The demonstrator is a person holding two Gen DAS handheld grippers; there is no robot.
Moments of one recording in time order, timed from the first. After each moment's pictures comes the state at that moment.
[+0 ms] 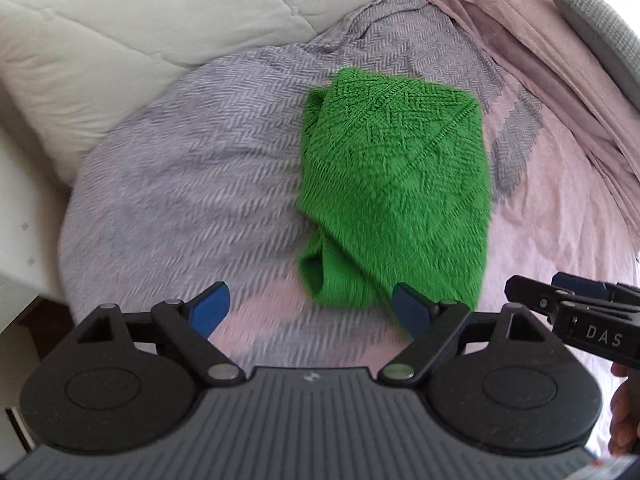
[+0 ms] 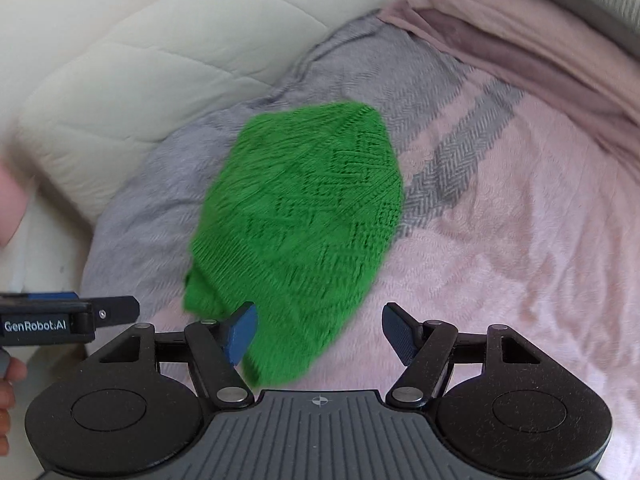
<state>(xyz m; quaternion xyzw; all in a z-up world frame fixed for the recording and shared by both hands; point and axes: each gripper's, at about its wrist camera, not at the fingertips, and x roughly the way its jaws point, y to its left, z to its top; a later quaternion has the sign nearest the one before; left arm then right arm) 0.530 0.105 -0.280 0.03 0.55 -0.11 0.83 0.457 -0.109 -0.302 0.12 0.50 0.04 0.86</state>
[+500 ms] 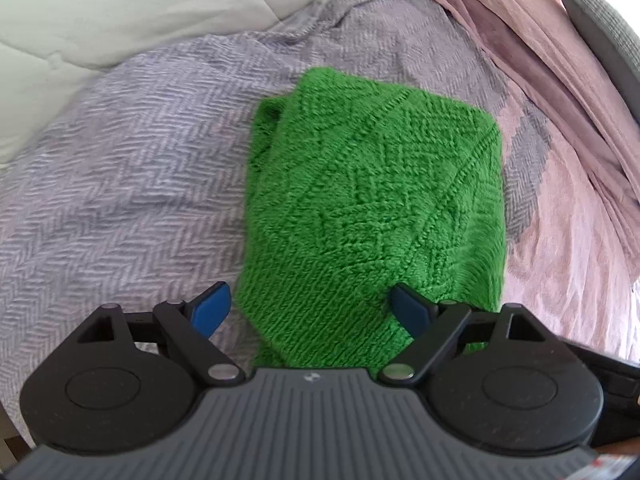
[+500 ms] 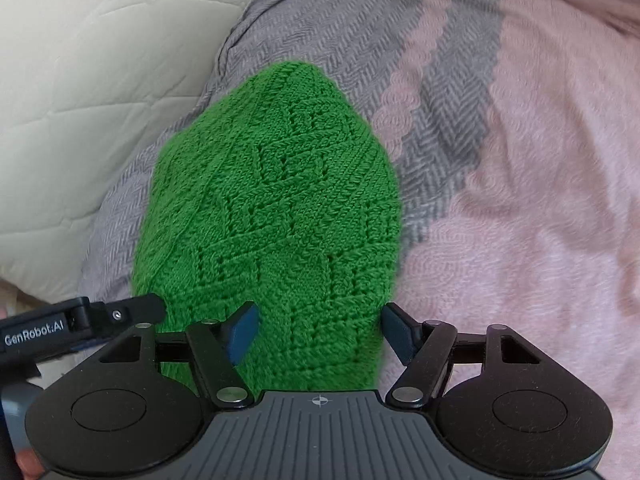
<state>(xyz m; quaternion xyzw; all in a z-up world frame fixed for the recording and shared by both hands) 0.617 0.069 -0.346 0.00 0.56 -0.16 0.81 0.516 -0.137 -0.386 0.26 0.50 0.01 0.83</state>
